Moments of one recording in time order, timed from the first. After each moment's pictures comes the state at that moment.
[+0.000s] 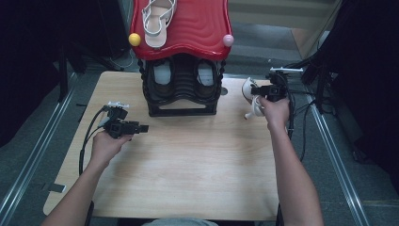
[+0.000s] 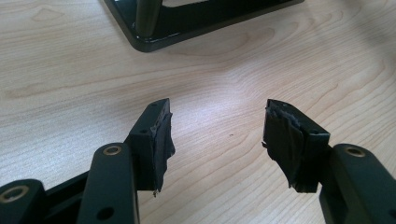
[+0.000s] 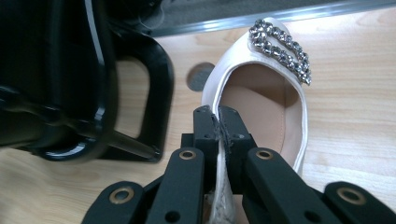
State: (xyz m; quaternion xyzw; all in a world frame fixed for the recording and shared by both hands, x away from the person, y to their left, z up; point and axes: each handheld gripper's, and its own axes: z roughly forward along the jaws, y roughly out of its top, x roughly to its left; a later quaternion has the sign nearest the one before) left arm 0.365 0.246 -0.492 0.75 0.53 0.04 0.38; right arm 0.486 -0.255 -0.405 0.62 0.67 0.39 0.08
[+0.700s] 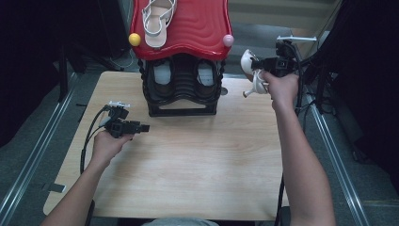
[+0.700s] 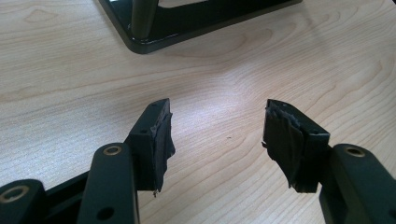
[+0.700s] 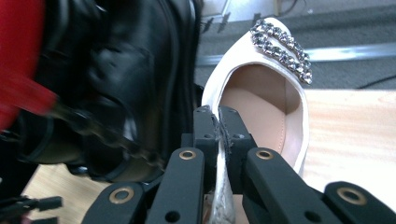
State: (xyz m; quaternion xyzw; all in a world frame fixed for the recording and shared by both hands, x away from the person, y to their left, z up) left arm 0.367 0.244 -0.493 0.75 0.53 0.04 0.38; right arm 0.484 -0.236 -0.304 0.58 0.68 0.45 0.09
